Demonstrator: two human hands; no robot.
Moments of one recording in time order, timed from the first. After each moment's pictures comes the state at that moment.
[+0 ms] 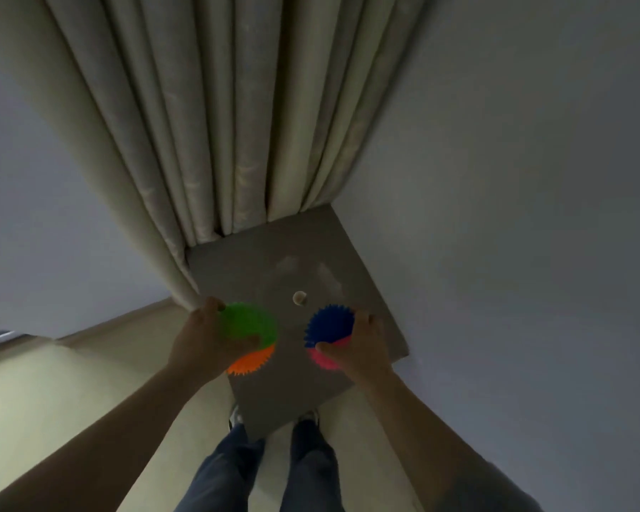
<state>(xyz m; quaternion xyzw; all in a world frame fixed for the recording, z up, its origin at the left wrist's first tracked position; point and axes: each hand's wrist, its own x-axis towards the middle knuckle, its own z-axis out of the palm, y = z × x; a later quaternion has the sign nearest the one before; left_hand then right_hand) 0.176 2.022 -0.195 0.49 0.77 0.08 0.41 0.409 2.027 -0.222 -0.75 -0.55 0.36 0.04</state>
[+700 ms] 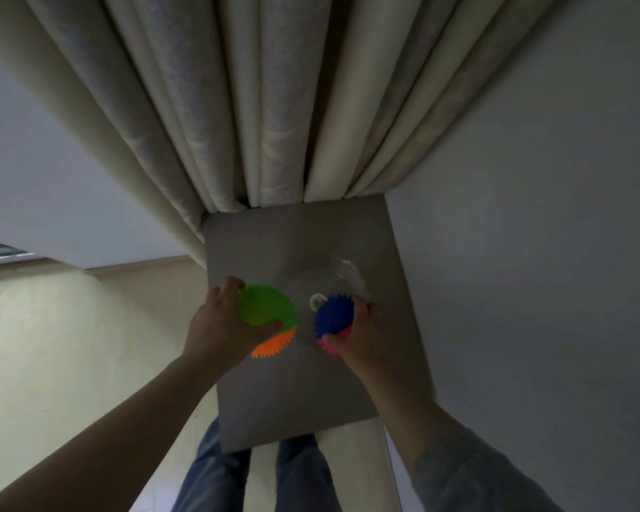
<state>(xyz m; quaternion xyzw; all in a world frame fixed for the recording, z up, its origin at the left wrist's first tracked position) 0.217 2.077 -0.269 0.40 0.83 0.10 0.36 0.419 2.129 -0.356 -0.67 -0.64 0.38 -0.03</state>
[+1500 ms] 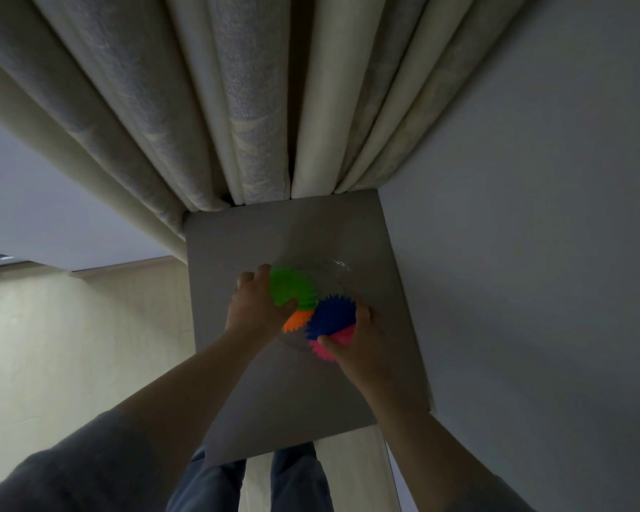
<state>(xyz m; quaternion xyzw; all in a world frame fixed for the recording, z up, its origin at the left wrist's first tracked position) 0.258 2.132 -0.326 0.41 0.82 0.11 0.38 0.432 2.129 -0.348 -0.68 -0.60 0.42 0.05</state>
